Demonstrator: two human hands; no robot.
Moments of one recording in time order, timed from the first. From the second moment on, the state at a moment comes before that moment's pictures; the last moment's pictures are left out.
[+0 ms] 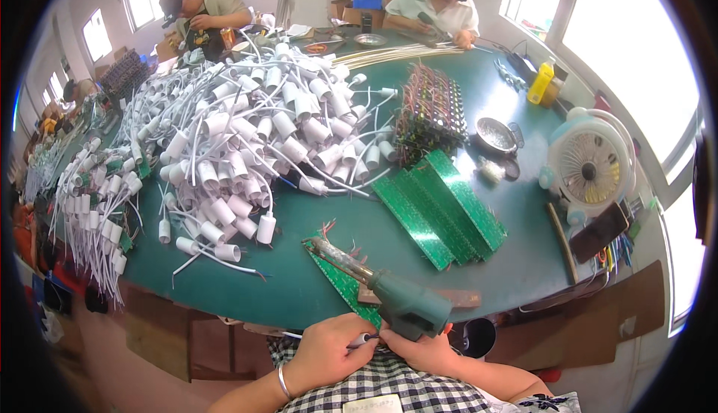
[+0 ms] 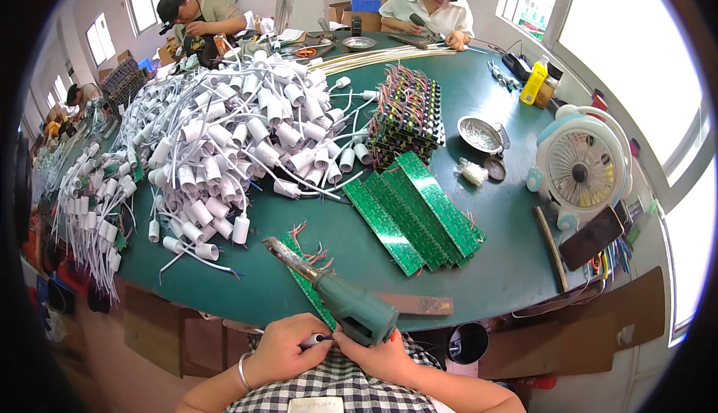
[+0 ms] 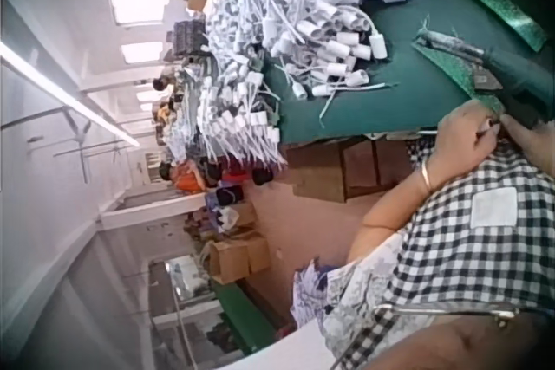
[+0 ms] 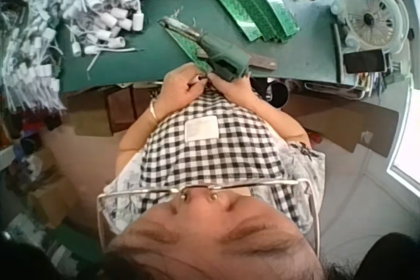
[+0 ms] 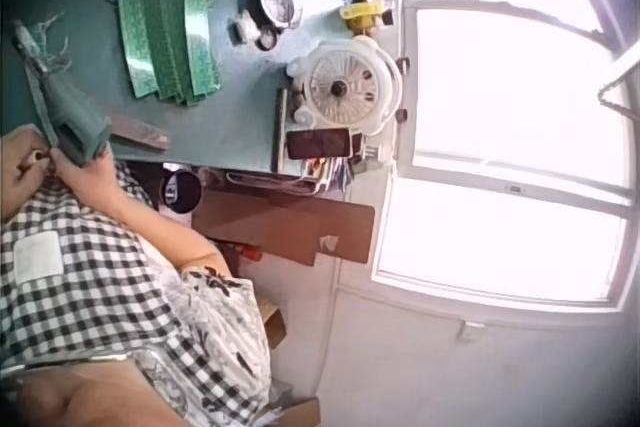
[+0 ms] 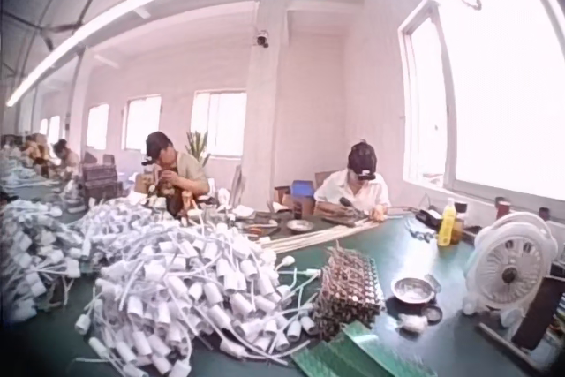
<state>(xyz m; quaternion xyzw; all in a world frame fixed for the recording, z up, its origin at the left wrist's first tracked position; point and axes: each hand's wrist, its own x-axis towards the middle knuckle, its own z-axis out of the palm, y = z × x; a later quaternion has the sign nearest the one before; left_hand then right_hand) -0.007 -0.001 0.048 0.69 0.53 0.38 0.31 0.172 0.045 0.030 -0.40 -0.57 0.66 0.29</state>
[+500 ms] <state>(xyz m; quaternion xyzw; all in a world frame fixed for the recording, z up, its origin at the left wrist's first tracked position) -0.107 0.048 0.012 0.60 0.74 0.31 0.04 0.241 0.166 0.169 -0.53 -0.82 0.18 0.11</state>
